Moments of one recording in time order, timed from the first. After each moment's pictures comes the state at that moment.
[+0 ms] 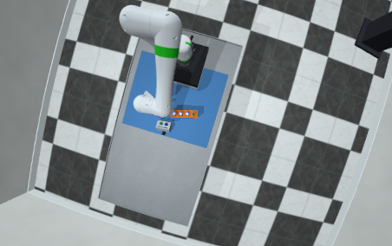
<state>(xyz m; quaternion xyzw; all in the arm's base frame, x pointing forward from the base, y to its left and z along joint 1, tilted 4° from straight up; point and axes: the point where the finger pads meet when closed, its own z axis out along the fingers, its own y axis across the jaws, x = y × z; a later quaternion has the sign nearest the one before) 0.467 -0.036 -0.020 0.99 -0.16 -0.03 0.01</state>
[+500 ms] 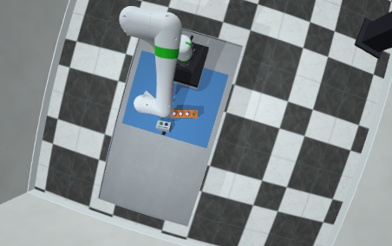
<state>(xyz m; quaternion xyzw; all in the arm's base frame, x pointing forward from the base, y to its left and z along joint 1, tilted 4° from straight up) 0.467 -0.036 -0.026 0.99 -0.16 -0.03 0.01</state>
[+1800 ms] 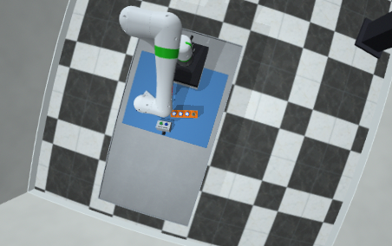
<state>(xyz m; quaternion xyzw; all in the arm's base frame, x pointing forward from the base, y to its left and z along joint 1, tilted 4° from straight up) 0.467 -0.036 -0.025 0.99 -0.16 -0.03 0.01</state>
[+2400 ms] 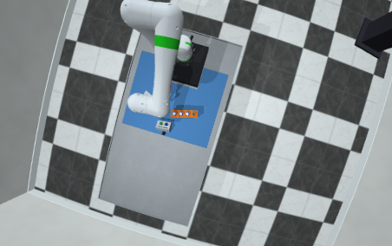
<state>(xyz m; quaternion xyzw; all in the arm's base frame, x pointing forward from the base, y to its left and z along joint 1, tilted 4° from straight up) 0.471 -0.035 0.053 0.99 -0.16 -0.03 0.01</state>
